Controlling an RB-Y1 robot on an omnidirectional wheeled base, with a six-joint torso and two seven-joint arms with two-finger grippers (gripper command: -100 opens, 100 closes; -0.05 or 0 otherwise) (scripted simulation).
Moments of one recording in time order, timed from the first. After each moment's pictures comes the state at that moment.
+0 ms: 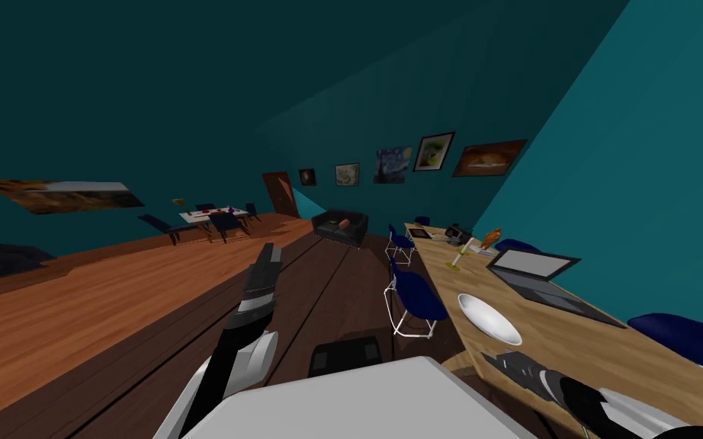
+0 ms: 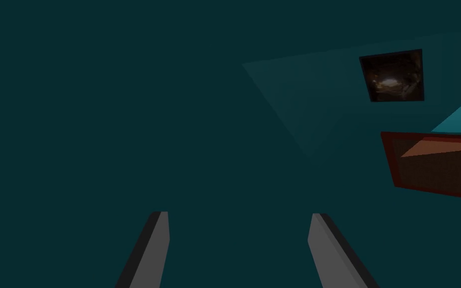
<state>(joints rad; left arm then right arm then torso) 0.49 -0.02 -0.02 -2.24 -0.11 -0.50 -0.12 0.45 -1.11 0.35 -0.82 0.38 -0.44 0.31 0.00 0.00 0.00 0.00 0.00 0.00</state>
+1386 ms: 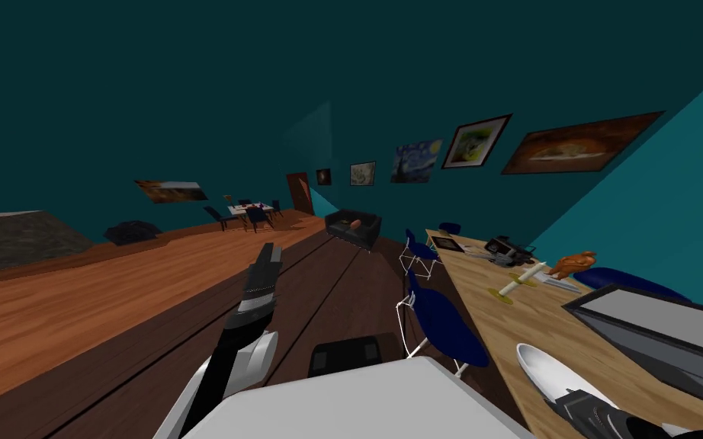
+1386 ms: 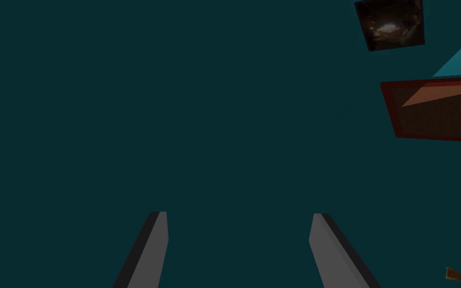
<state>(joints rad) 0.49 -0.02 -0.02 -2.24 -0.11 -0.50 -0.12 0.41 -1.13 0.45 -0.58 0.48 -0.41 0.35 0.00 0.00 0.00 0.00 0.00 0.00</state>
